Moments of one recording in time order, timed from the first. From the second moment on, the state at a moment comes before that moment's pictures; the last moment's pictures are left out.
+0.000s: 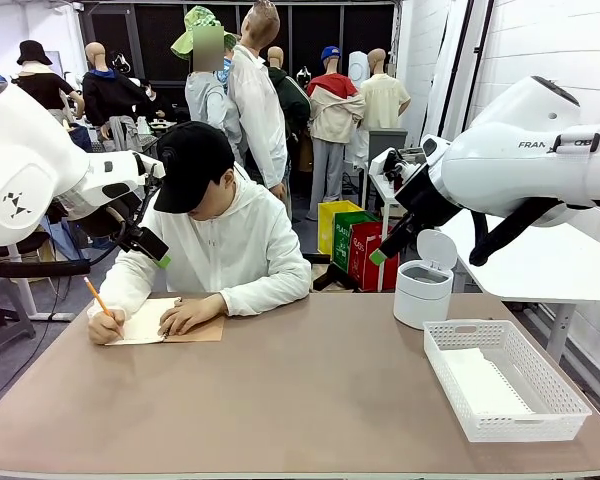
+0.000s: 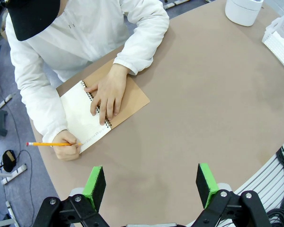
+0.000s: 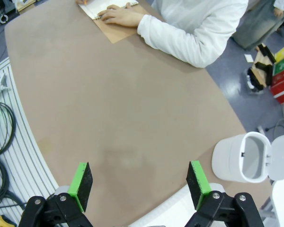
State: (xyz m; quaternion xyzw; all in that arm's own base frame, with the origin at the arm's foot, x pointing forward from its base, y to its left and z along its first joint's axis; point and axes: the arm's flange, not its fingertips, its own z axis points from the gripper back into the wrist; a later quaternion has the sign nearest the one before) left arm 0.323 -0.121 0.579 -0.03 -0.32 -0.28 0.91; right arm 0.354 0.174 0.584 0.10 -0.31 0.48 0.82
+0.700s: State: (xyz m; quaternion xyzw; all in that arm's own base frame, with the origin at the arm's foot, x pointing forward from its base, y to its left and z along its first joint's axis) left arm 0.323 -0.121 0.579 -0.03 -0.32 -0.28 0.91; right arm 0.354 0.174 0.584 0.10 -0.31 0.48 0.82
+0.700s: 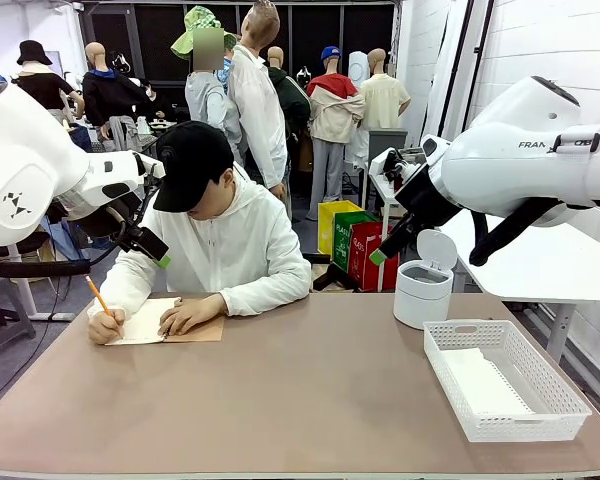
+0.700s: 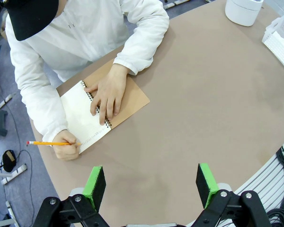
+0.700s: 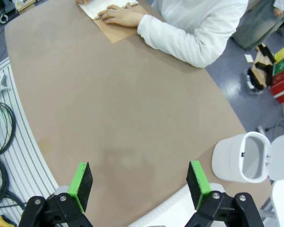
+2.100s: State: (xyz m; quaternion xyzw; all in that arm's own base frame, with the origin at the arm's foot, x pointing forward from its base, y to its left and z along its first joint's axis) left arm 0.323 -0.121 0.579 -0.03 -0.32 -0.28 0.91; right arm 0.354 0.174 0.584 0.10 -0.31 0.48 0.82
